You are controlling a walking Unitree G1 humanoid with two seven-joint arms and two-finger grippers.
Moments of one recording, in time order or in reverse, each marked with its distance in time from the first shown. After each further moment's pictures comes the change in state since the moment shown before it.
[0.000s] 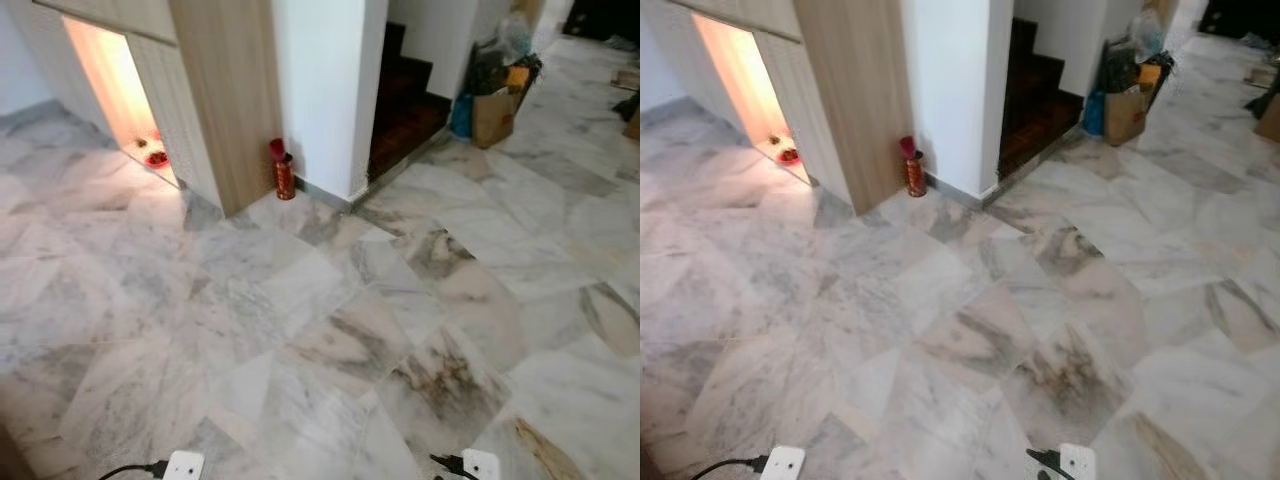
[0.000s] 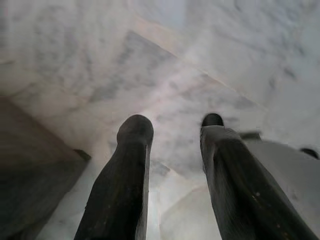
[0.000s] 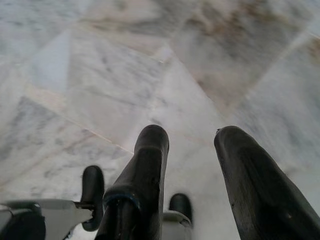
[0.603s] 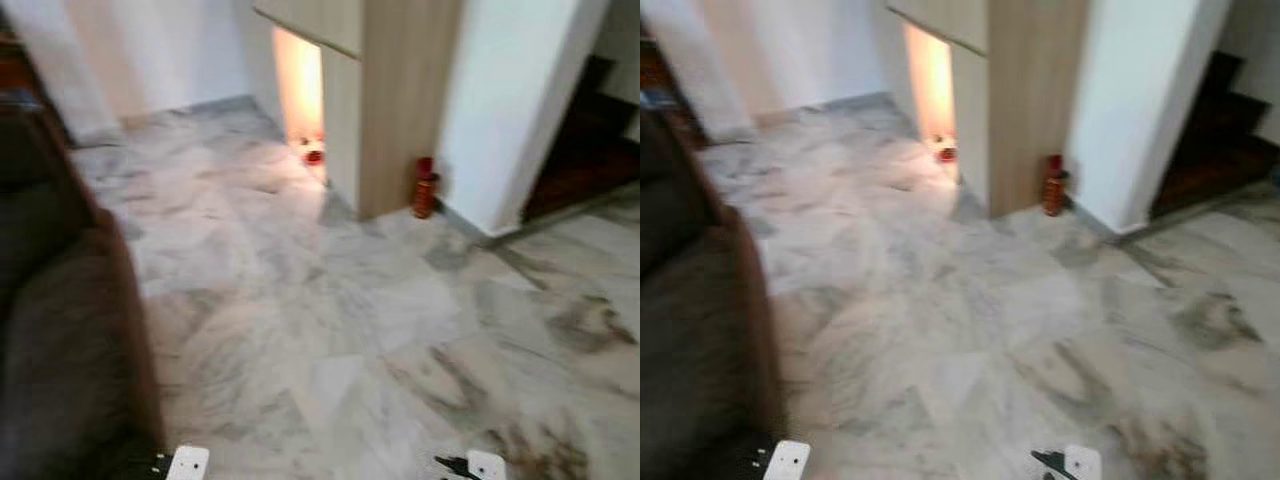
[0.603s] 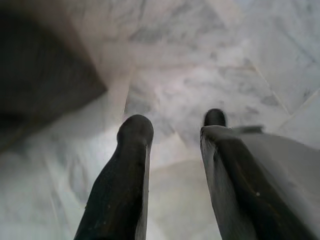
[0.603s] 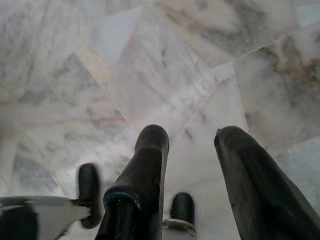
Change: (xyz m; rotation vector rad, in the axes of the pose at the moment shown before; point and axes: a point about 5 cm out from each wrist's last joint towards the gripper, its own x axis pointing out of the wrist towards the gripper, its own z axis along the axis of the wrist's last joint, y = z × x) left arm -0.002 -0.007 -0.008 -0.009 0.024 -0.019; right arm -0.004 -0.012 -0.011 -0.002 0.031 -0.030
